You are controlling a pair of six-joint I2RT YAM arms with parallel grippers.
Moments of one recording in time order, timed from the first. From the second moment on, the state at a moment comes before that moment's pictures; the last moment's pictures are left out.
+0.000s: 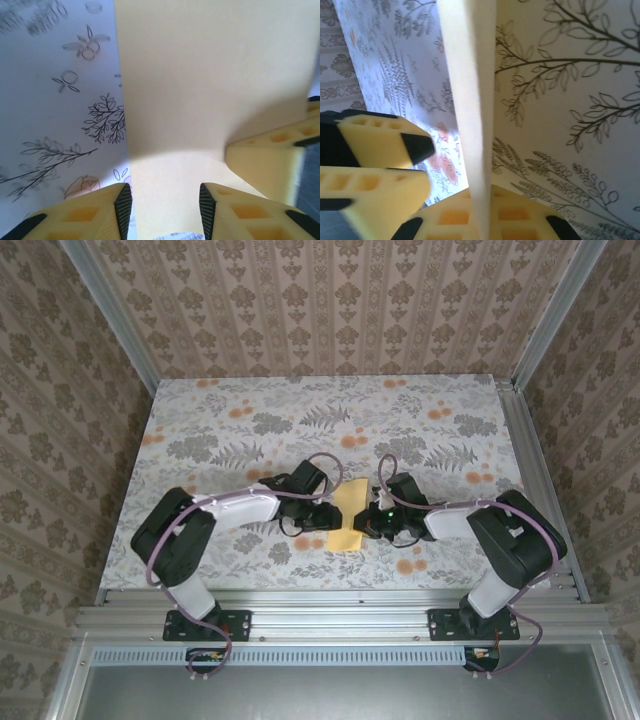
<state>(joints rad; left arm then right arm) -0.79 1.66 0.94 -0.37 0.35 -0.67 0.49 1.61 0.56 0.22 -0.63 0.94</state>
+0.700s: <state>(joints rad) -0.67 1.31 0.83 -0.29 0.48 -0.81 0.43 1.44 0.63 0.28 -0.72 1.04</state>
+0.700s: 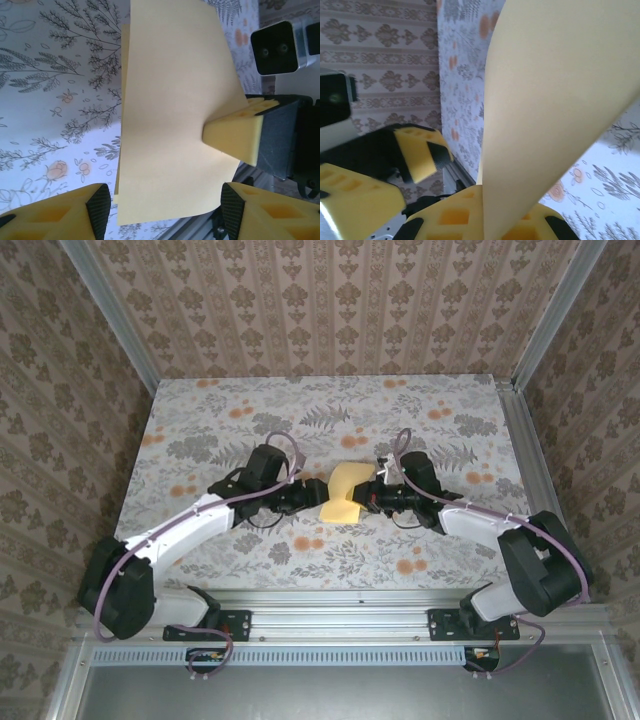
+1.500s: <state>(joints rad) -0.67 1.28 0.75 -0.12 0.54 -1.00 0.42 1.44 0.64 0.34 -0.74 1.11</state>
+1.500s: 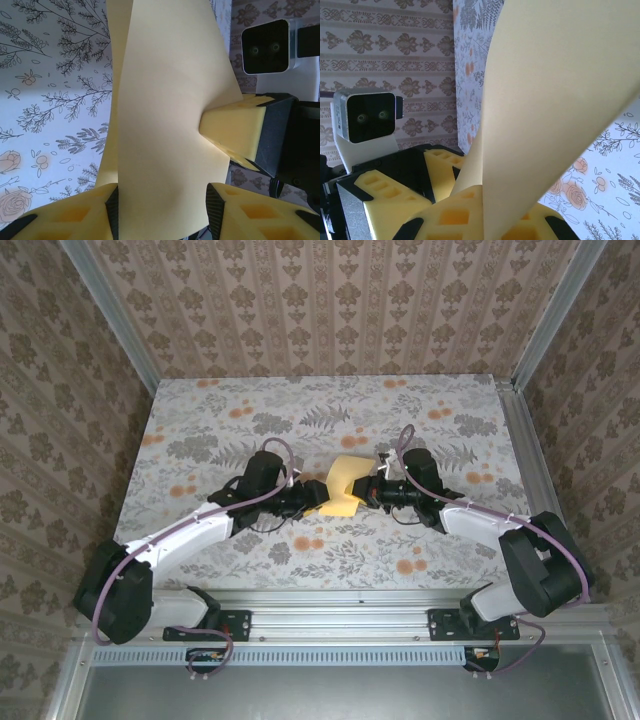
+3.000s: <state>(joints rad) -0.65 1.29 0.77 -0.18 0.59 -0.97 0.42 1.38 0.61 0.36 -0.75 1.10</state>
